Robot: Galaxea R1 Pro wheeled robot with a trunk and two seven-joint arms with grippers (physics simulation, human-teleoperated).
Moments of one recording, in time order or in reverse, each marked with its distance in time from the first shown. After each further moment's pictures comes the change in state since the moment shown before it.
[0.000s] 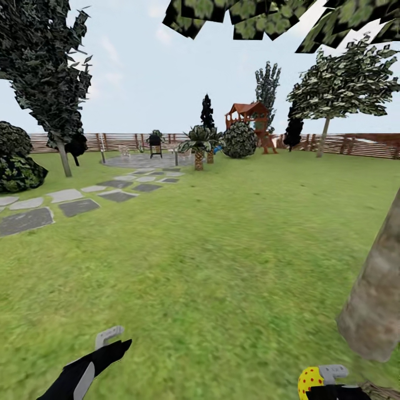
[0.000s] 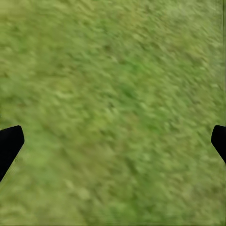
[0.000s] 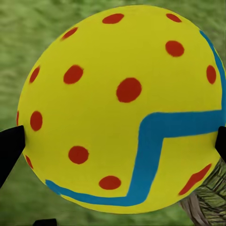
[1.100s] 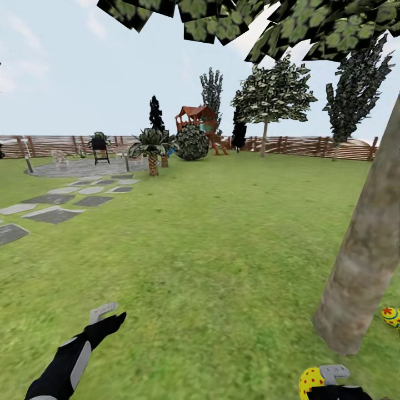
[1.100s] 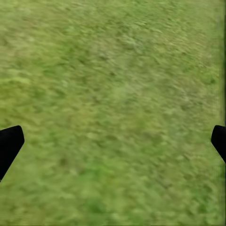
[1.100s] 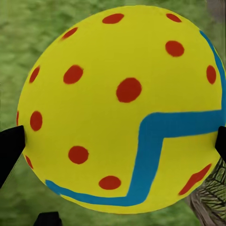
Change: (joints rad) left arm 0.000 -0.002 0.014 -0.214 0.009 0.002 0.013; right arm 0.000 -0.003 -0.003 -0.001 -0.001 0.007 0.000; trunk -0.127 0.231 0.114
